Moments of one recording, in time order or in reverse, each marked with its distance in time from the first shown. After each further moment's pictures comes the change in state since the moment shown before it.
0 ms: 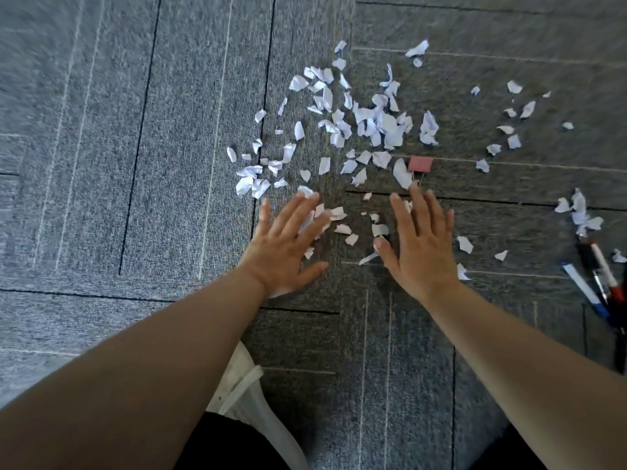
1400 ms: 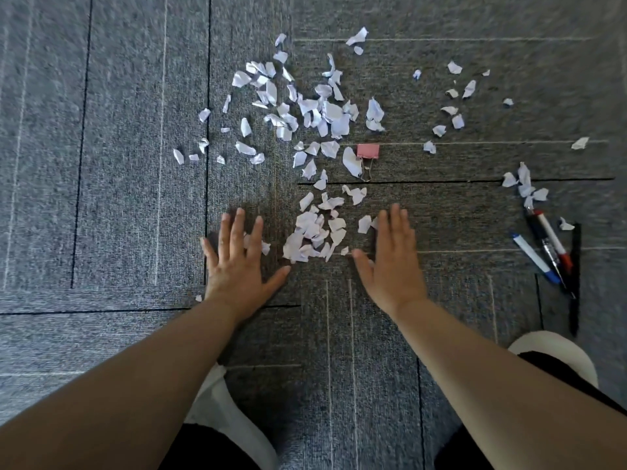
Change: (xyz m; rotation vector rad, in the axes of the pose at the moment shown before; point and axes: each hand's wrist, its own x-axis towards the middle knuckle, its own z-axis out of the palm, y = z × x) left_hand -0.019 0.035 0.017 -0.155 -0.133 -0.359; right_hand -0.043 0.018 0.013 0.156 -0.172 0.174
